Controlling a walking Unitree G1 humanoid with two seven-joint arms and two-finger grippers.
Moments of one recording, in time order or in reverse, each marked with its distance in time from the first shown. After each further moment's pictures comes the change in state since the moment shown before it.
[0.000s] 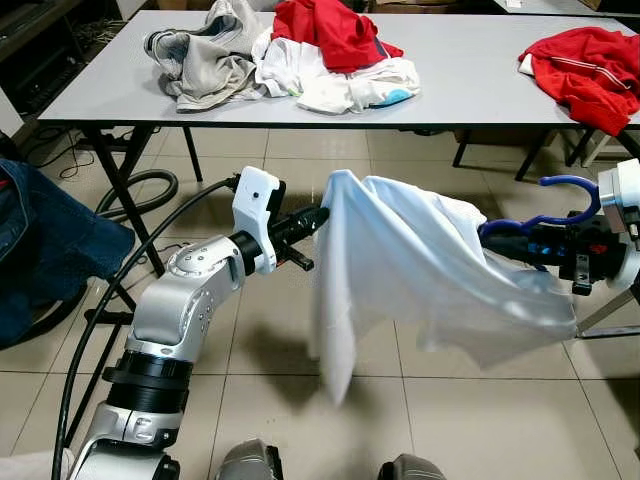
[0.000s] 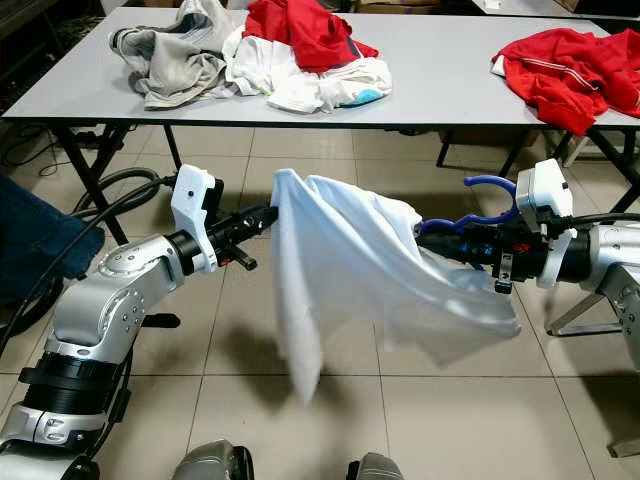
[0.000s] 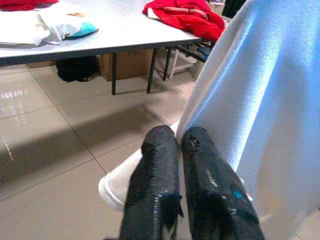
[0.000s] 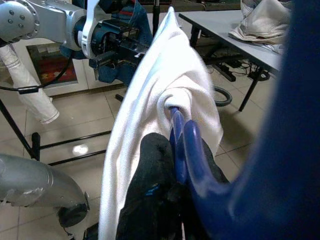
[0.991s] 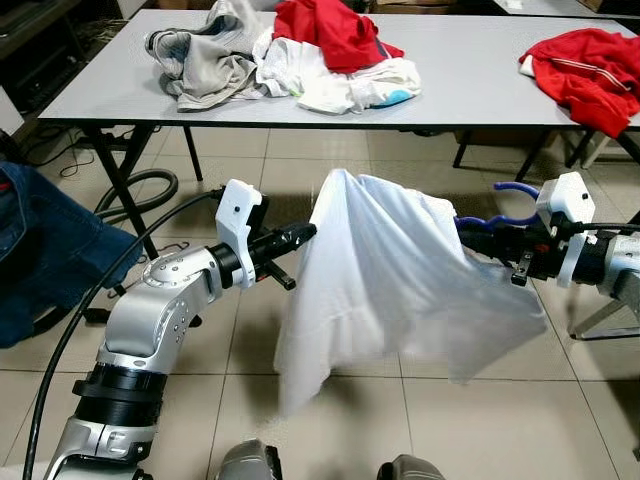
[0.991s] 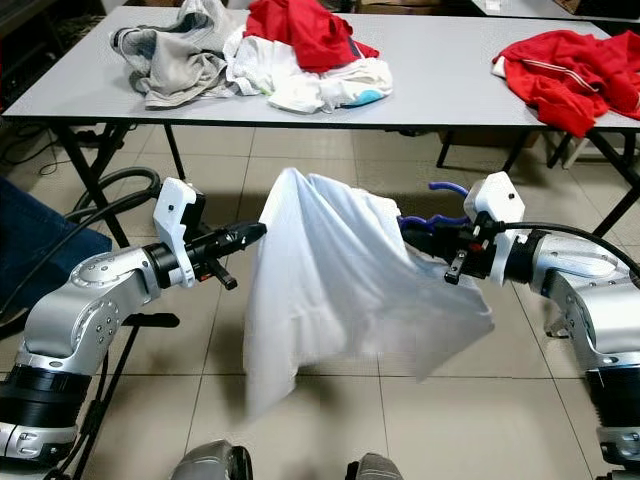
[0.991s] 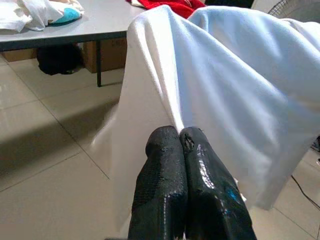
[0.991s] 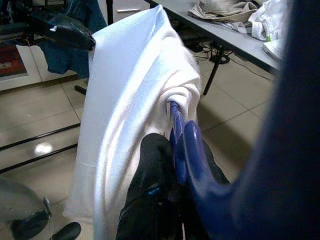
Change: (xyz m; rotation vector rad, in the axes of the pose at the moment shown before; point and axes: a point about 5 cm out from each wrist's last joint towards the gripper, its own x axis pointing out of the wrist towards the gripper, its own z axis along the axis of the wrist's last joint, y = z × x) left arm -0.022 0.008 -0.008 0.011 0.043 -0.083; right arm 0.034 -0.008 -0.024 0.006 0.055 -0.190
